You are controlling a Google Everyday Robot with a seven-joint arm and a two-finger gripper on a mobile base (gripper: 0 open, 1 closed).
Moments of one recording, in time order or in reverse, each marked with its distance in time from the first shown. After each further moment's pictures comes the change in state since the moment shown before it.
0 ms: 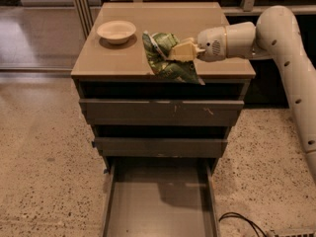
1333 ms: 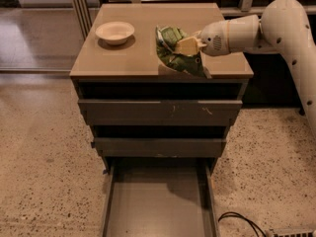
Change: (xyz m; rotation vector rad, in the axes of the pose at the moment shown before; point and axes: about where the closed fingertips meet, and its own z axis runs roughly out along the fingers) arm -0.008 -0.037 -0.013 0.256 0.052 -0.046
